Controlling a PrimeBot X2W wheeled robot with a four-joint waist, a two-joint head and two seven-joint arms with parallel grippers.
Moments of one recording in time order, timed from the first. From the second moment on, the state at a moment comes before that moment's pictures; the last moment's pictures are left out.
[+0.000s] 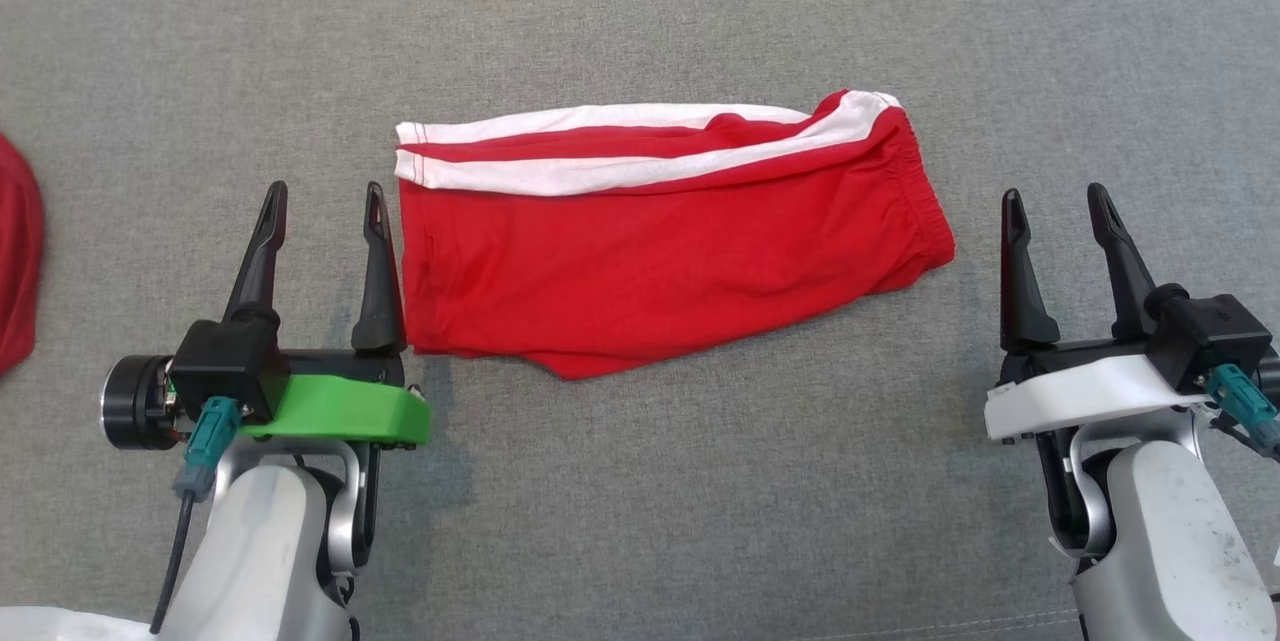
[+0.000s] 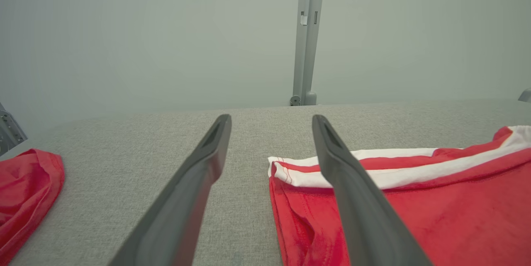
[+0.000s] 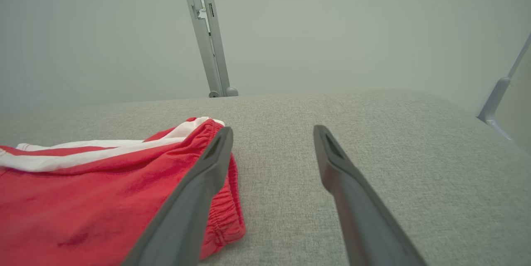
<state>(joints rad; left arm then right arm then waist) -0.32 0.18 -0.26 0.15 -0.28 0.13 -0.26 -0.25 -0.05 -0.06 0.15 0.11 0.13 -0.26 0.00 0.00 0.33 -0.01</state>
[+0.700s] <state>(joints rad) -0.33 0.13 -0.24 0.17 -0.29 0.12 -0.26 -0.46 -0.15 0.07 0.49 0.35 0.13 -0.14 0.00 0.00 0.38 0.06</state>
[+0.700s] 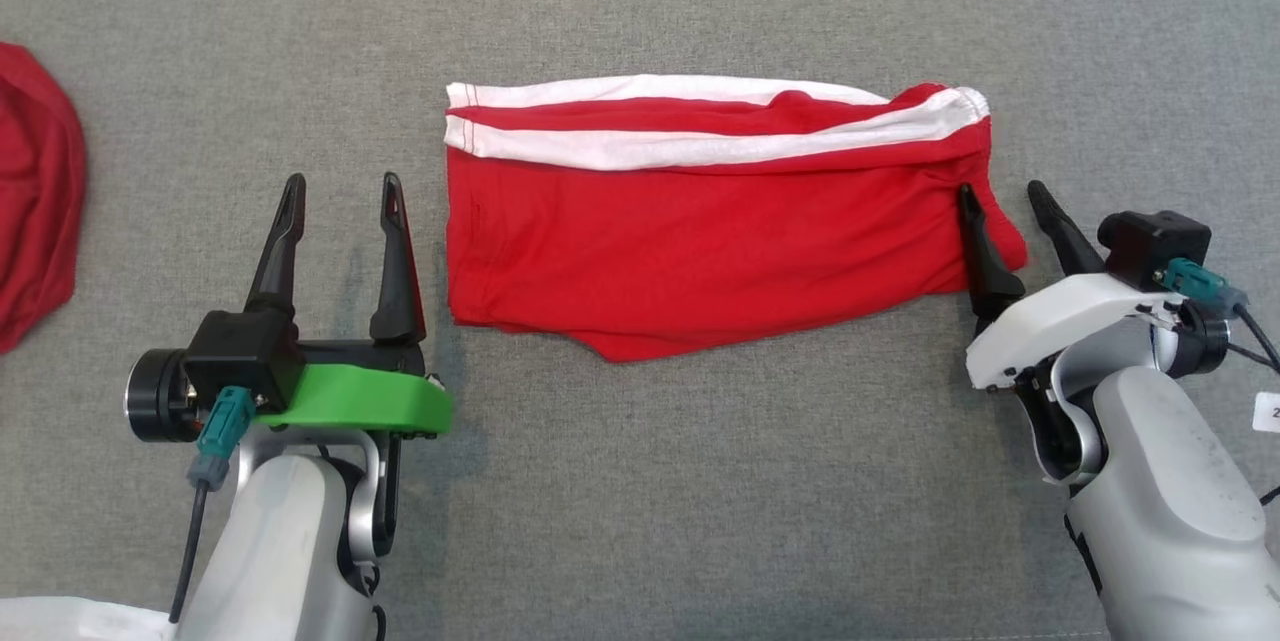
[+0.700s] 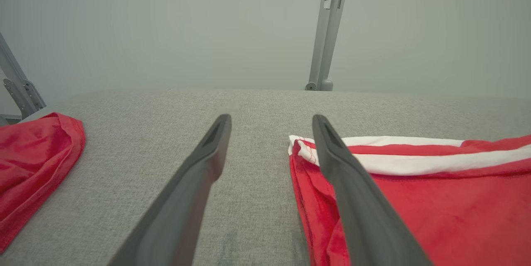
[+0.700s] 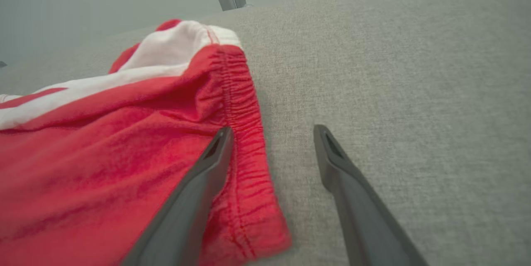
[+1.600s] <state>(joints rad) -0.34 0.11 -0.23 0.17 -0.24 0.10 -0.26 -0.47 -0.40 0.31 0.39 0.69 0.13 0.00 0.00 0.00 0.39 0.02</state>
